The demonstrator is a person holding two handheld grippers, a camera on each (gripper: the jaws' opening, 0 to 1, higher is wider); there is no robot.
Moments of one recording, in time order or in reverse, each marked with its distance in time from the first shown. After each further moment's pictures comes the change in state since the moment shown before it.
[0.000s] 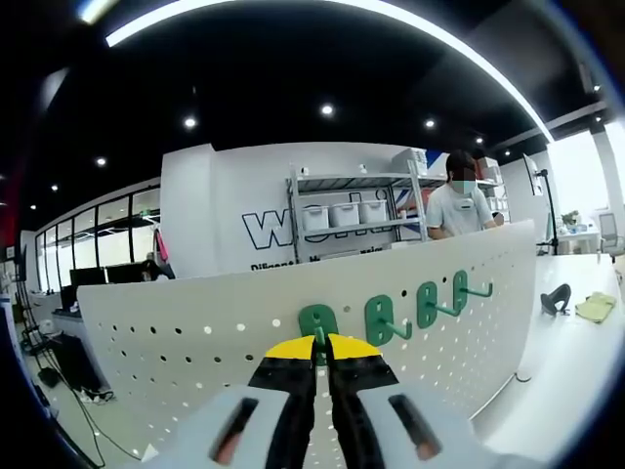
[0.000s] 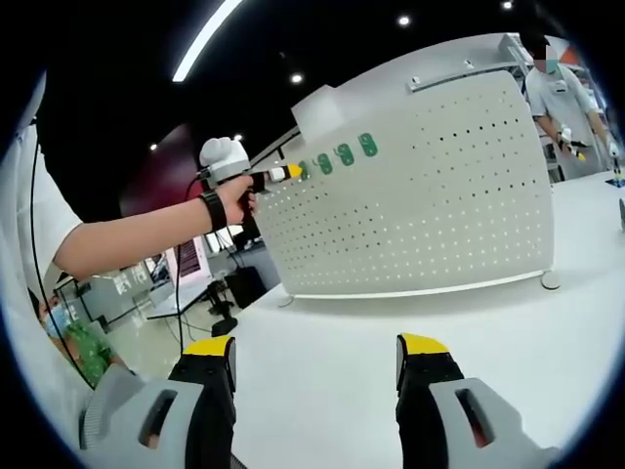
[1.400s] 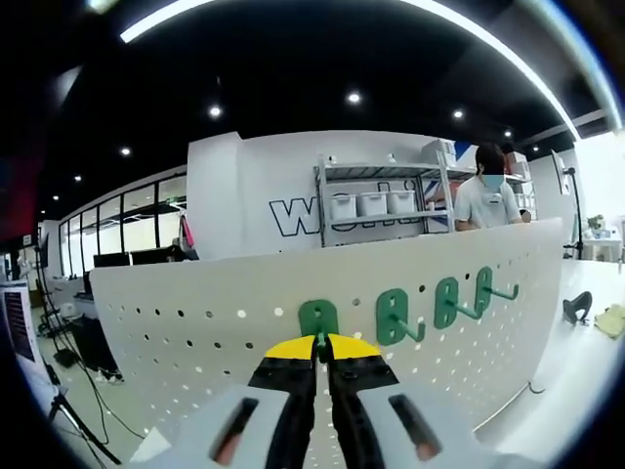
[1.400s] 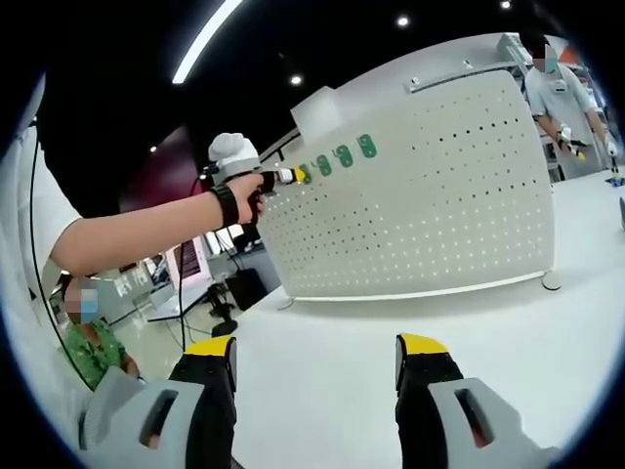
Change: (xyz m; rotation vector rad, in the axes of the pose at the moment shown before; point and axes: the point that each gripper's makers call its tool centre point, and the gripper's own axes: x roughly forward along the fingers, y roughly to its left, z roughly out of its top) left arm 0.006 0.000 -0.009 -0.031 0.053 0.136; right arm 0.003 -0.001 0.002 0.005 -0.009 0.005
